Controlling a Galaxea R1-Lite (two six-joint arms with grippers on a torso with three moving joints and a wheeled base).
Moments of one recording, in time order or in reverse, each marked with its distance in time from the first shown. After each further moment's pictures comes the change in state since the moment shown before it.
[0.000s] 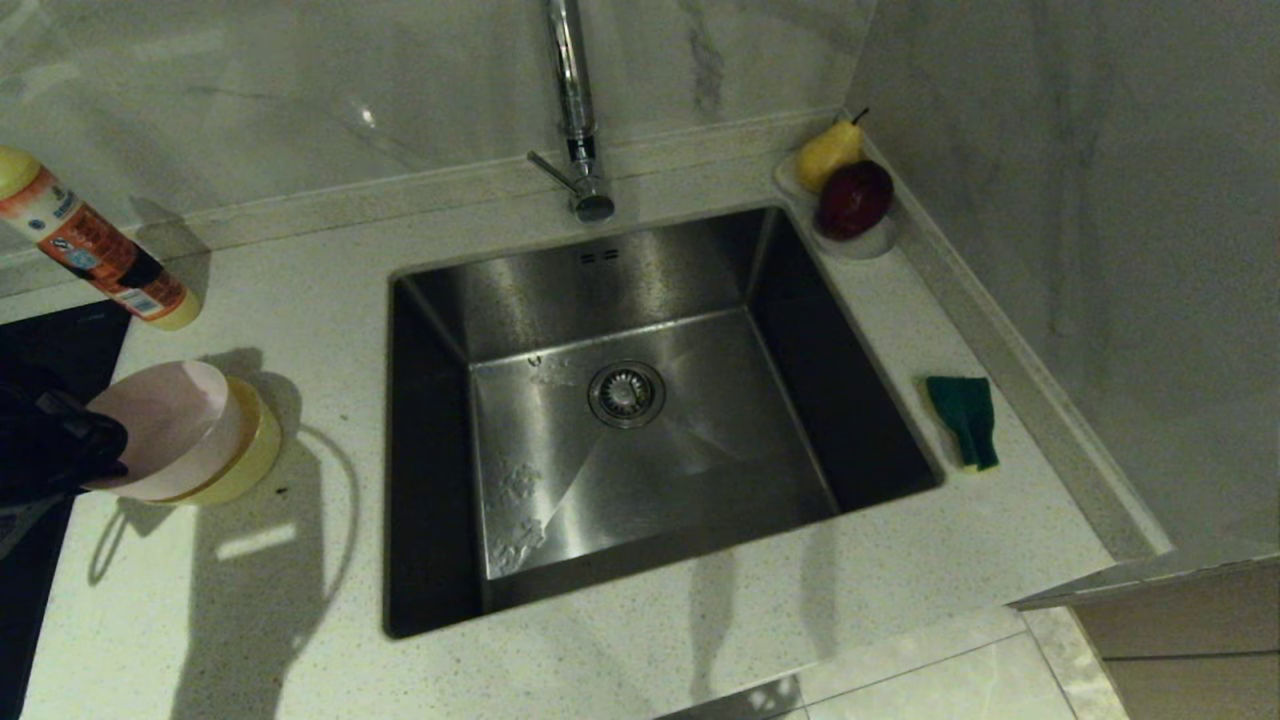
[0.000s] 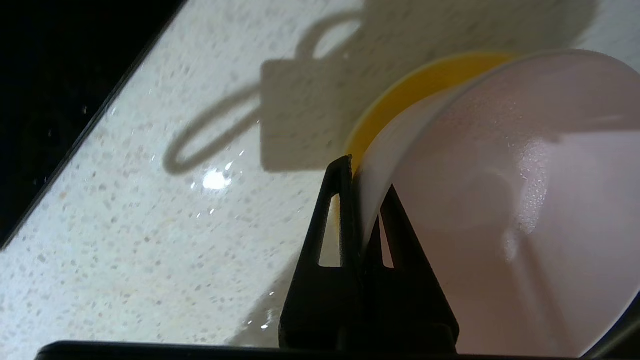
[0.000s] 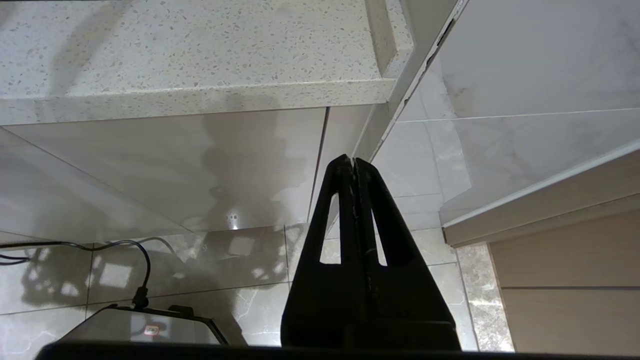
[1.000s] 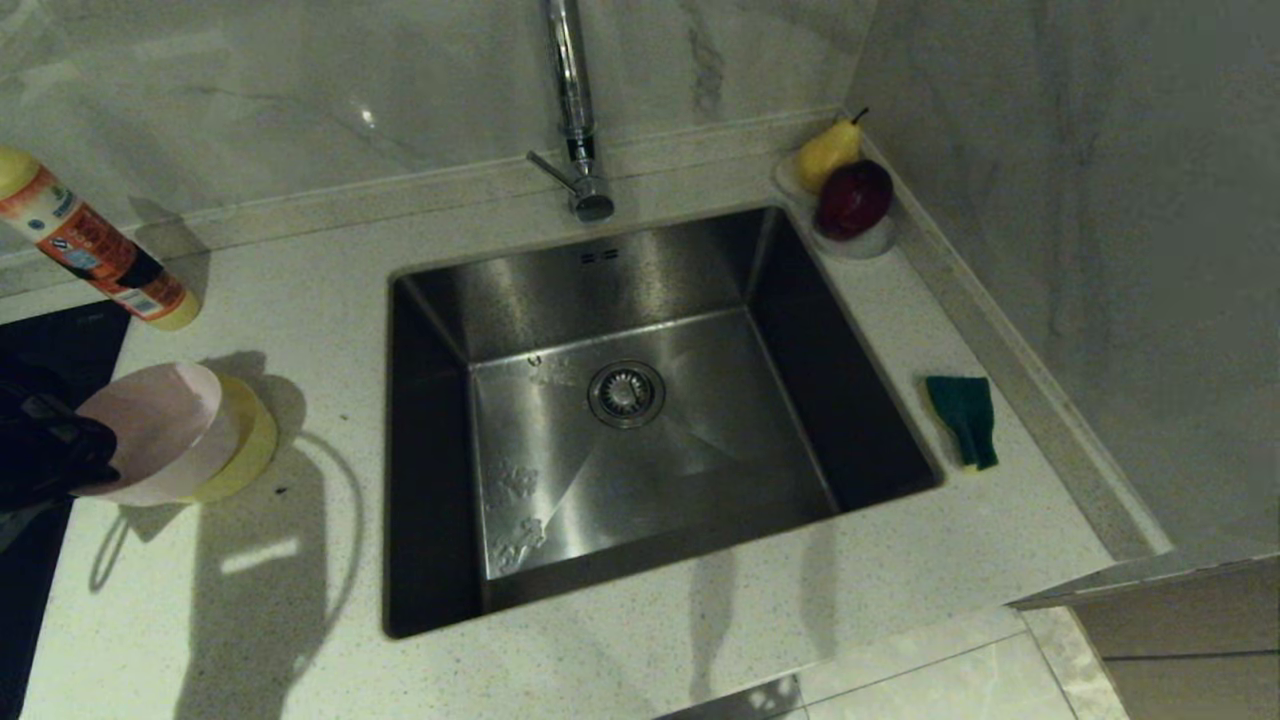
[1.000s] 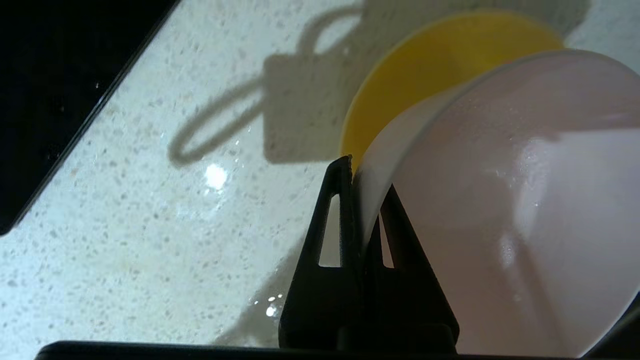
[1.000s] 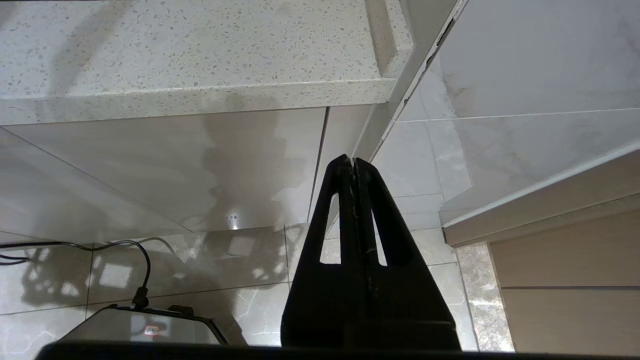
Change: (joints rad) left arm -0.001 -0.044 0.022 0.025 -0.004 -0.001; right arm 0.000 0.000 0.000 0.000 0.000 0.000
